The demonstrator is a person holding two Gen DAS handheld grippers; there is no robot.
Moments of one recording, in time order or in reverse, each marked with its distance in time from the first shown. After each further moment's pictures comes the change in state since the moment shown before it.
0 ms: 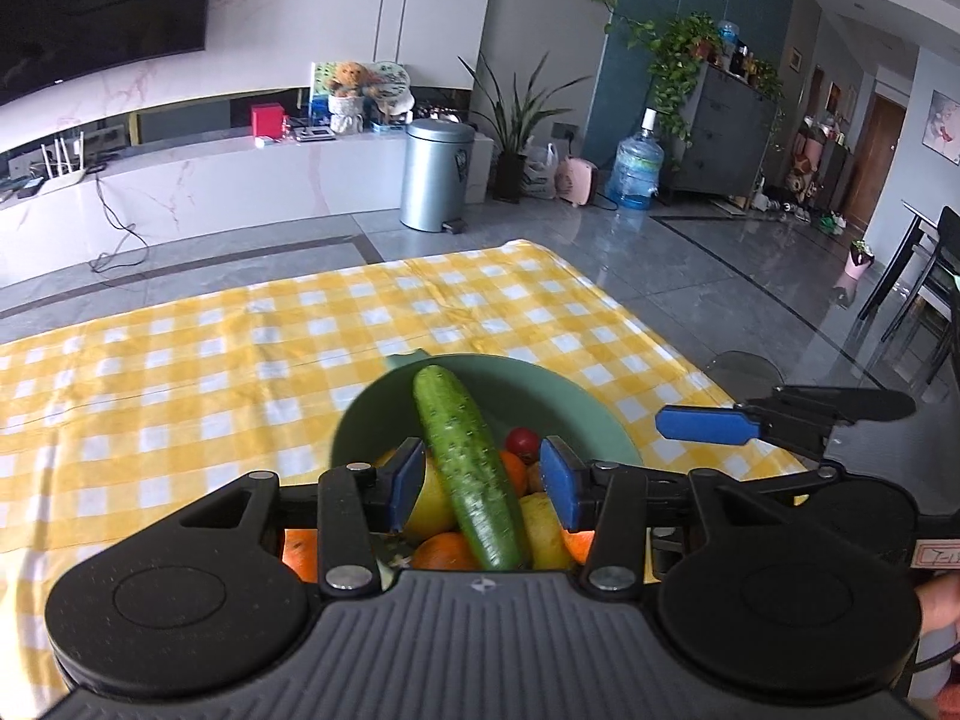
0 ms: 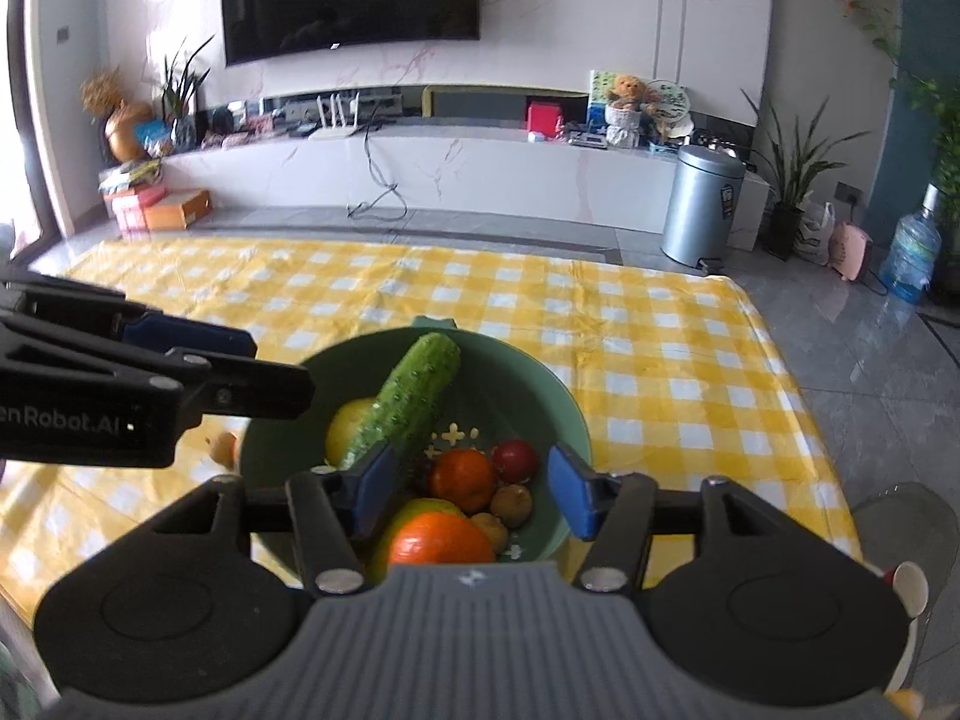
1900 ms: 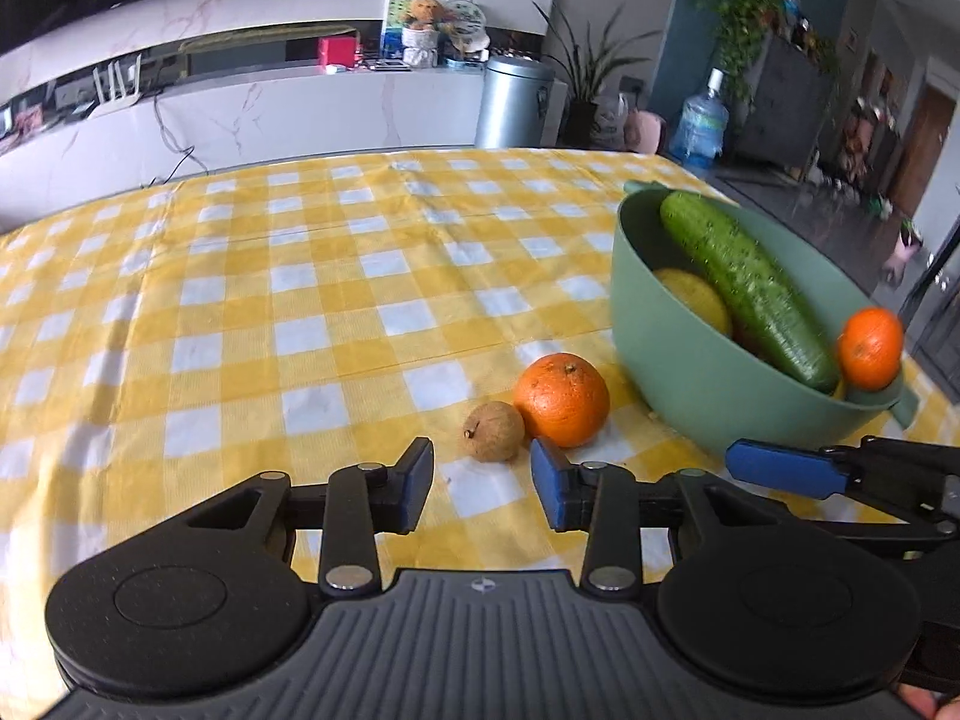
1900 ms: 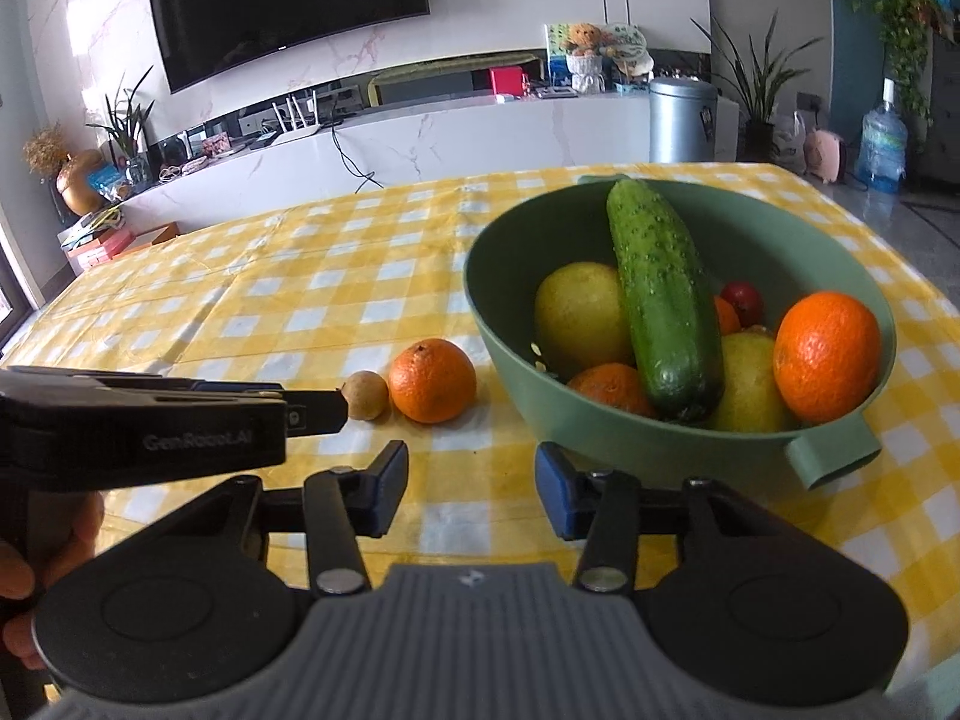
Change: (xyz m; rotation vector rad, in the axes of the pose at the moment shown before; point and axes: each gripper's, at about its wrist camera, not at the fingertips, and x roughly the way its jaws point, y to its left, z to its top) left arm 0.038 0.127 -0.093 -0.041 0.086 0.058; right arm 0.075 0.129 -0.068 0.186 0.042 -0.049
